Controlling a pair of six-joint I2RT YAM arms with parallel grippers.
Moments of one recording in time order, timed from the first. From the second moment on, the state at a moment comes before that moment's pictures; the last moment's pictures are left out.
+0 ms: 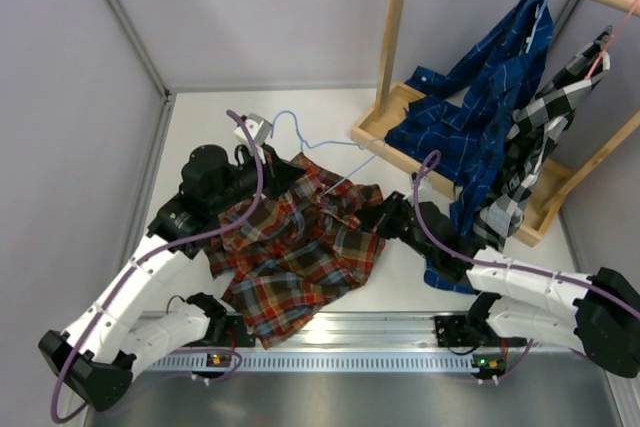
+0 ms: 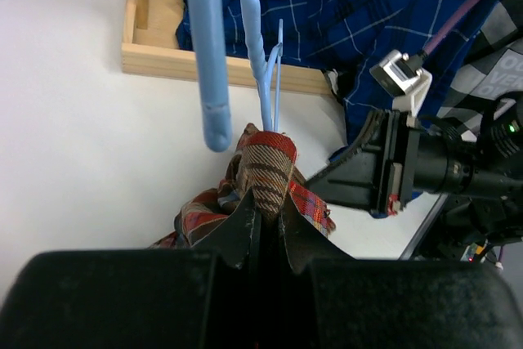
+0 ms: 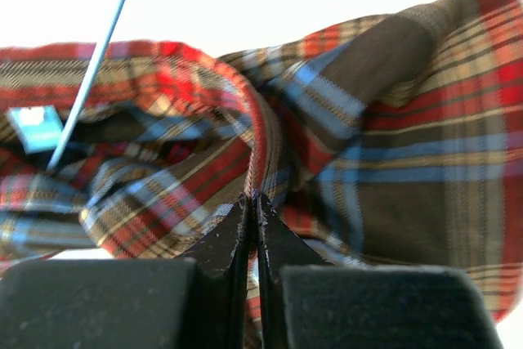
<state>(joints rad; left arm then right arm) -0.54 0.91 0.98 -0.24 0.30 -0.29 0.88 1.04 0.42 0.35 0.20 1.03</state>
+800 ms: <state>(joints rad) -0.55 0.83 1.02 -0.56 0.36 -0.18 0.46 1.25 1.05 -0.19 -0.11 0.56</state>
